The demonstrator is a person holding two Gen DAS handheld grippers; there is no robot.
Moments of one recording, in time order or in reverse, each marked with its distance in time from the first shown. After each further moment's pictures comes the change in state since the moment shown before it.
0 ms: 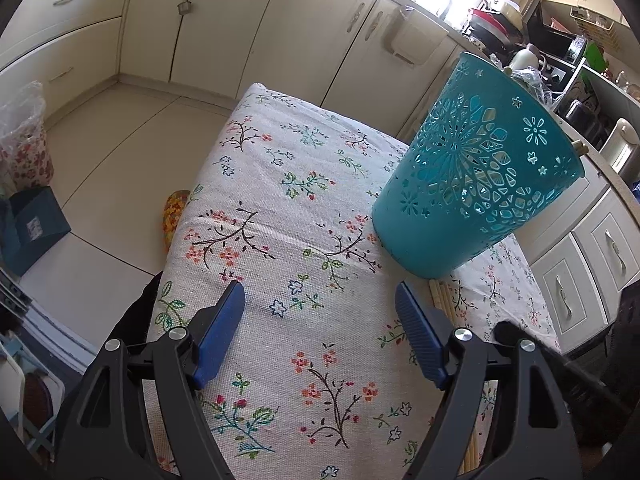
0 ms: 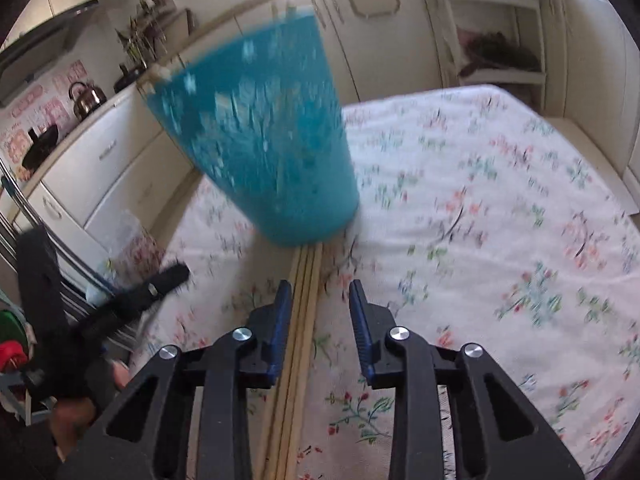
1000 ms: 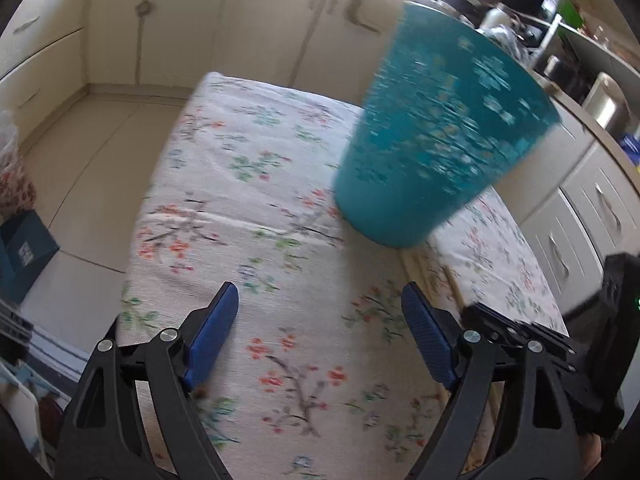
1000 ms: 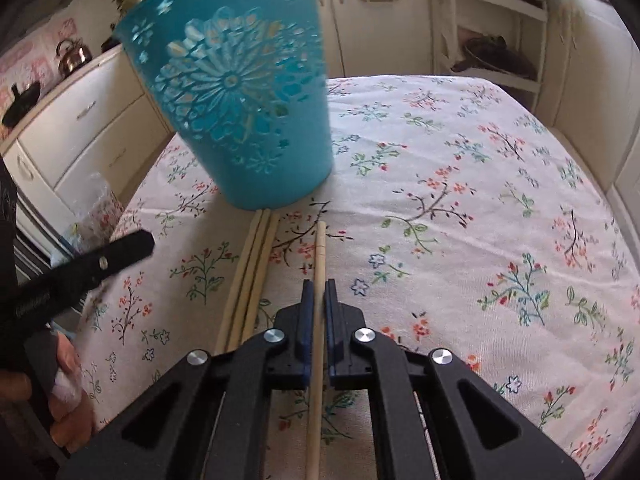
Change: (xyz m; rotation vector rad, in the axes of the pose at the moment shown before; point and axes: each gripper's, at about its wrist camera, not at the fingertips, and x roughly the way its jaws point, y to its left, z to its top) left arm 0.007 -0.035 -0.005 0.148 0.094 -0.043; right arm 0.008 -0.013 -0.010 -0.062 0.041 -0.105
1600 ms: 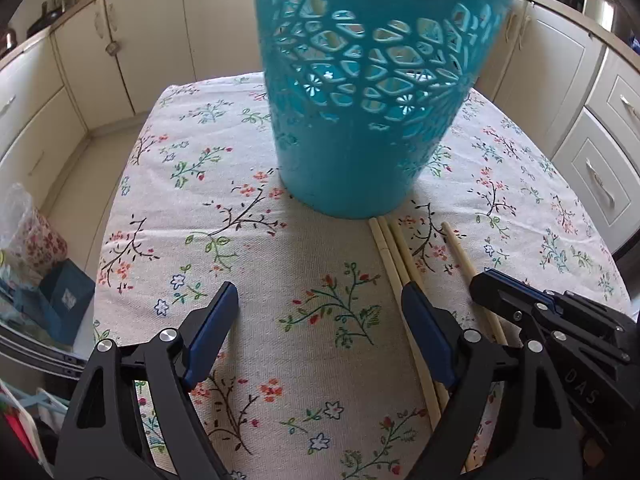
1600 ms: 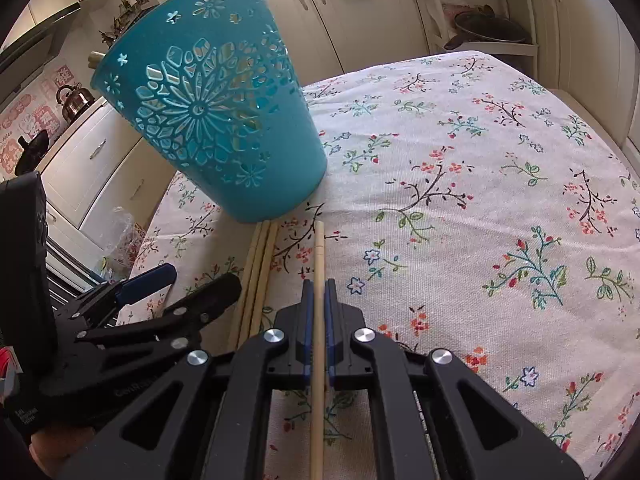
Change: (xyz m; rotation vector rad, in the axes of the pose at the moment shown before) left arm 0.037 -0.062 -0.008 0.204 0.091 0.194; right arm 0.004 -0.015 0.004 0.114 -0.002 0.108
